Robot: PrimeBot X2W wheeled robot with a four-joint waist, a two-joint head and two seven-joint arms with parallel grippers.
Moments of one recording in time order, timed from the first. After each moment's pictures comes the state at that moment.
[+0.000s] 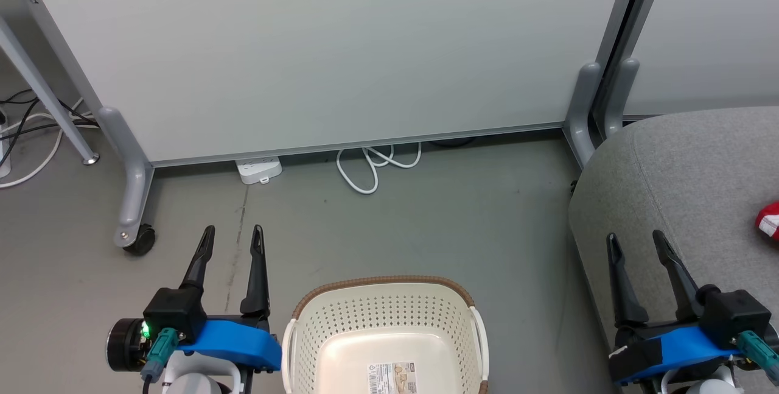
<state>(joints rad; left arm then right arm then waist) -0.12 0.05 -0.09 0.30 -0.16 -0.07 -0.26 -0.07 -0.07 -0.05 0.23 0.14 0.13 -0.26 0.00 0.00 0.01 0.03</state>
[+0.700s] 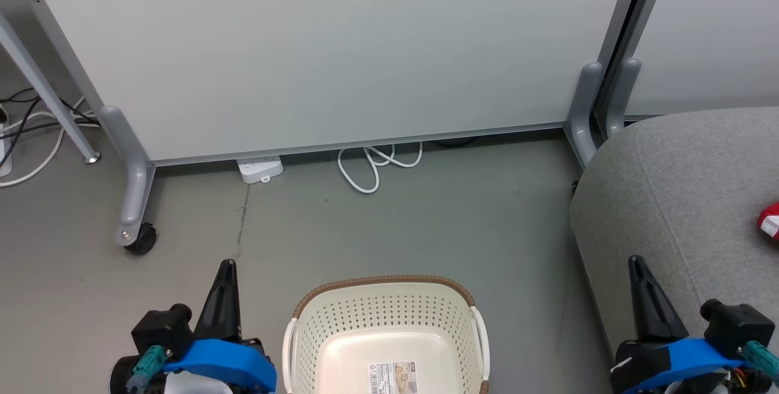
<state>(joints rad) -0.08 0.05 -0.08 0.36 -0.27 -0.06 -0.22 -0.05 -0.06 -0.06 0.29 0.24 0.13 -0.23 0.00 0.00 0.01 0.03</state>
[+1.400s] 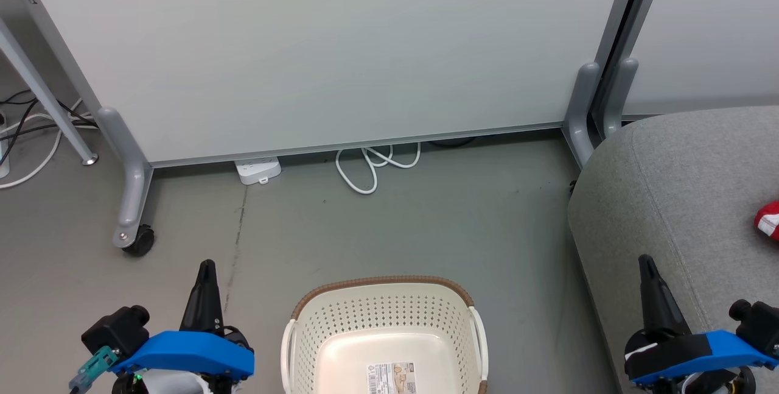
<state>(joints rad) -0.08 0.05 -0.04 0.33 -0.63 -0.08 -0.14 -0.05 -0.06 -0.07 0.28 0.61 0.13 -0.14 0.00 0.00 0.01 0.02</state>
